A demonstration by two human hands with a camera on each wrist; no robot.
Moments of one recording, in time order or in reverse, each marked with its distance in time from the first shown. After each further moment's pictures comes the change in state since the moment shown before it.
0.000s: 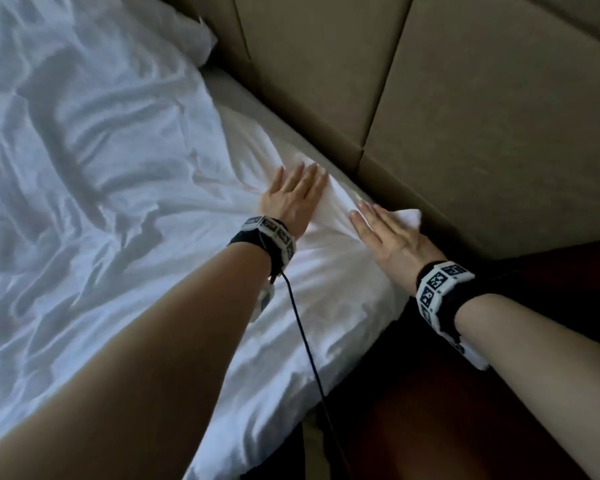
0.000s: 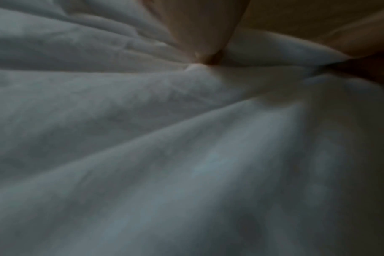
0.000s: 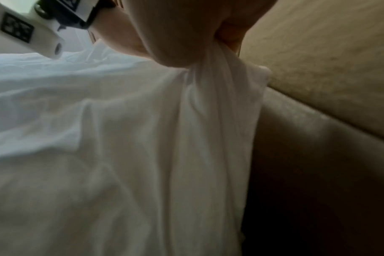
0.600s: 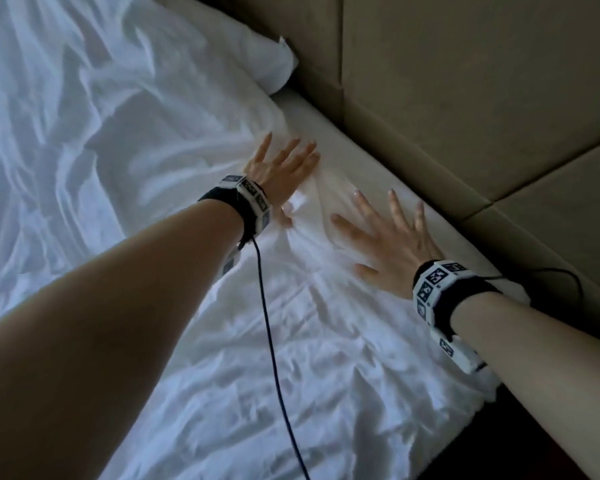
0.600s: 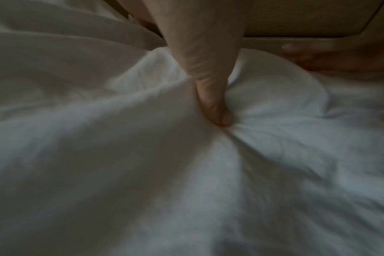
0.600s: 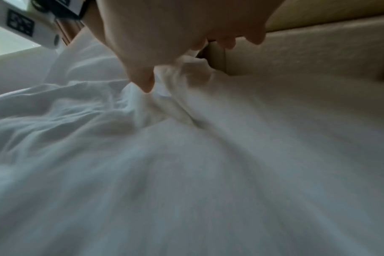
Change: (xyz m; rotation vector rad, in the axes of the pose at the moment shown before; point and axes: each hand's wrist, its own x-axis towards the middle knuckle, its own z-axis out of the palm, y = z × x) left_hand 0.061 -0.239 -0.007 0.326 -0.267 0.039; right_hand 0.208 -0.061 0.001 0.165 -0.190 0.066
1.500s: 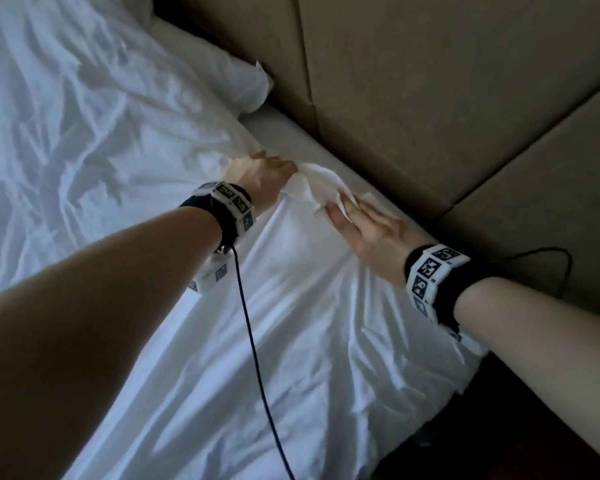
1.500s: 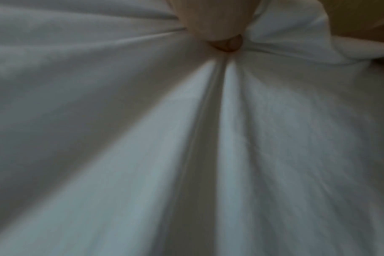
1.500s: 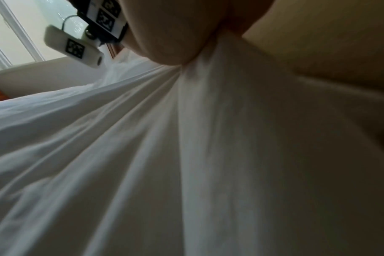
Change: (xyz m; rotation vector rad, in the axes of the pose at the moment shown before) left_hand -0.013 0.012 -0.047 -0.313 0.264 -0.045; right_hand -0.018 0.014 -0.030 -0.099 0.411 -0.253
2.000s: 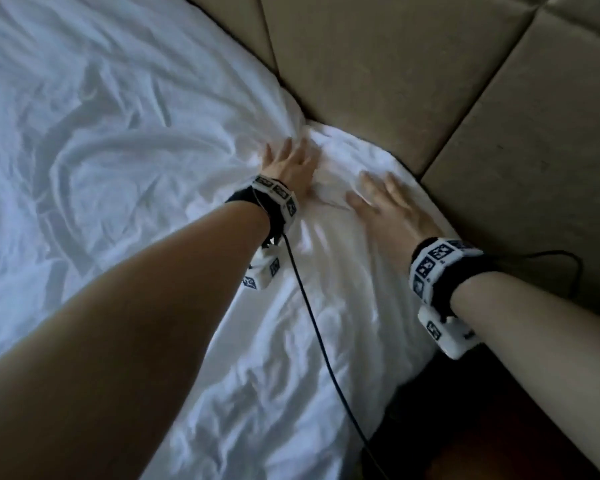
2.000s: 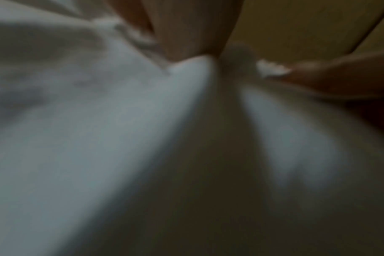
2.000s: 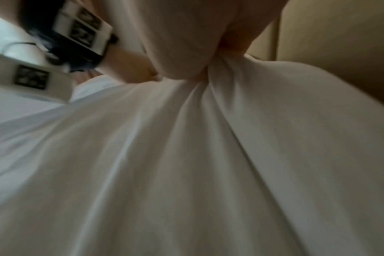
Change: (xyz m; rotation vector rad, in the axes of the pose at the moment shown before) left_hand 0.028 0.086 0.001 -0.101 -0.138 -0.098; right_hand -0.054 0.033 -0.024 -0.052 -0.227 0.298
